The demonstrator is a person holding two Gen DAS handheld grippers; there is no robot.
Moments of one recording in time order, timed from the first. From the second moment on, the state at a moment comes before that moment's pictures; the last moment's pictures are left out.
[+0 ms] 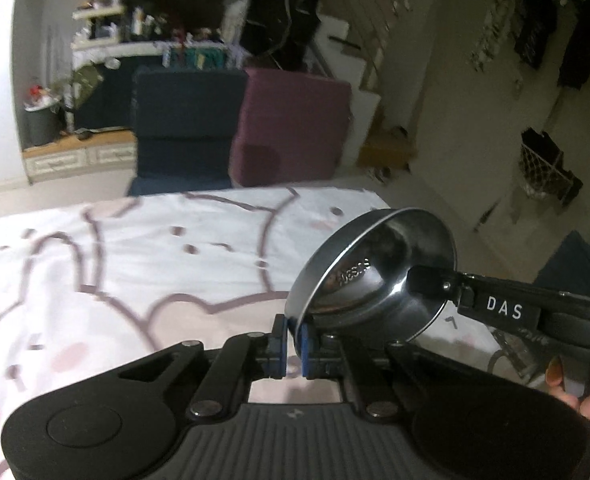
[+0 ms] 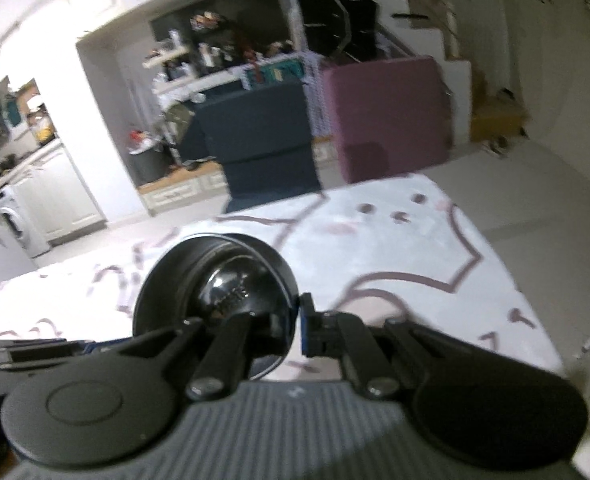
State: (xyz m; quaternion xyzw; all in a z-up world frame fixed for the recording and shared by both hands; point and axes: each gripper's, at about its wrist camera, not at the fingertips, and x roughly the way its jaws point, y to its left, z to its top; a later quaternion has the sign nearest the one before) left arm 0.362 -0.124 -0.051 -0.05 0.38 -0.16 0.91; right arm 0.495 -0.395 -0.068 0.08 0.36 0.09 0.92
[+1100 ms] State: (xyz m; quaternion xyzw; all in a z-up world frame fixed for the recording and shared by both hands) left arm 0.191 0.154 -0.042 -0.09 0.41 0.05 0.91; right arm 0.384 -0.108 -0.065 0.05 0.44 0.31 0.84
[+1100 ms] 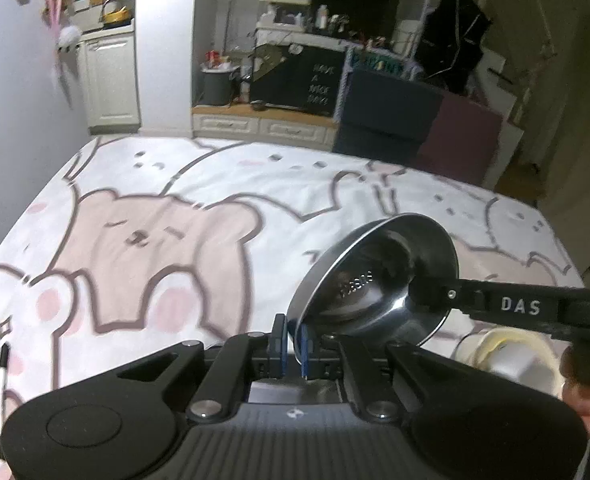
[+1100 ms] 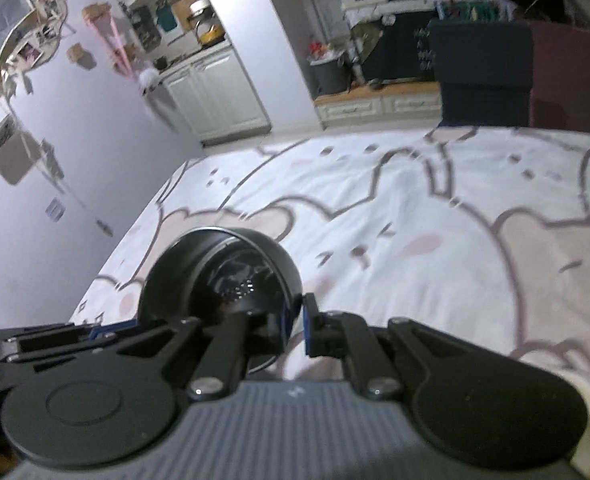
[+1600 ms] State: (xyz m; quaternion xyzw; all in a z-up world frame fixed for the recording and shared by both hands) left arm 0.171 0.191 -0.082 -0.09 0.47 0.06 0.88; right arm 0.343 -0.058 -0.101 0.05 0.51 0.32 0.80
